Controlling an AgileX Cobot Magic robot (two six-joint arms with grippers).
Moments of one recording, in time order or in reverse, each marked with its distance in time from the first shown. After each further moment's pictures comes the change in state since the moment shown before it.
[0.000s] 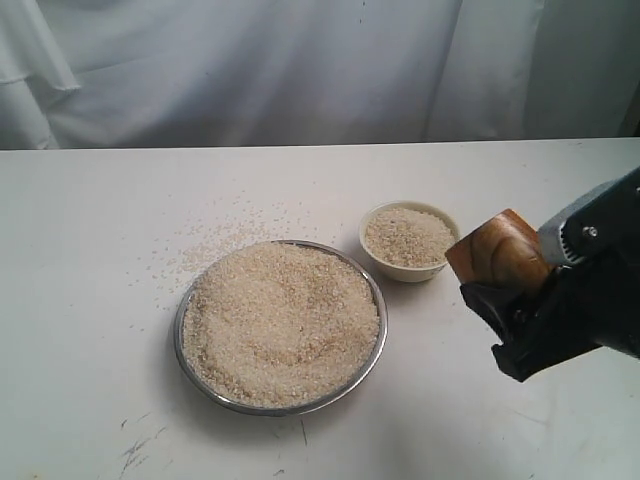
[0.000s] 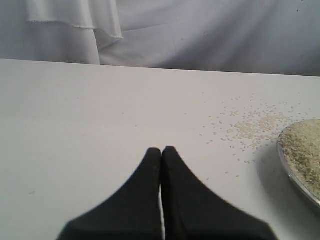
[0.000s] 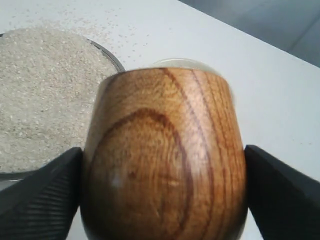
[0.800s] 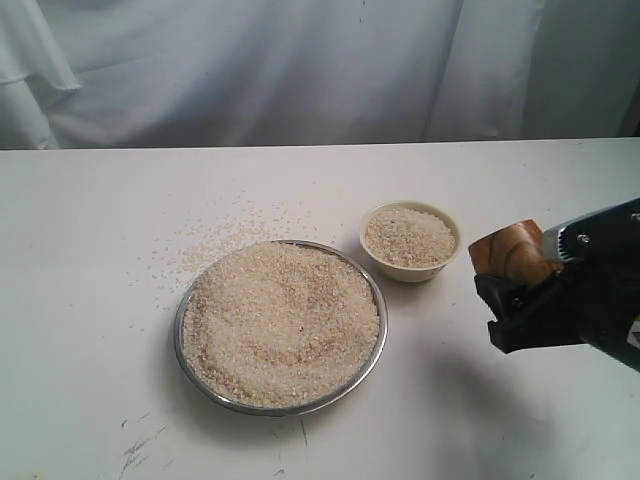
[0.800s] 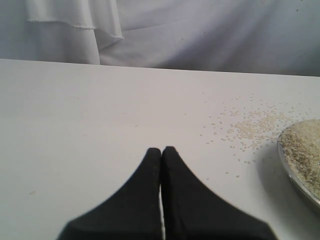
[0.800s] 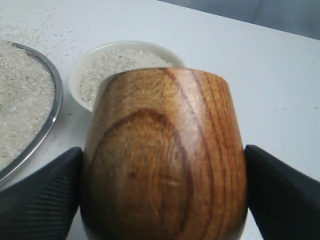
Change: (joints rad) left arm 0.000 0.000 0.000 0.000 0.000 0.000; right arm -0.118 0.339 0.072 0.493 -0.416 -0.399
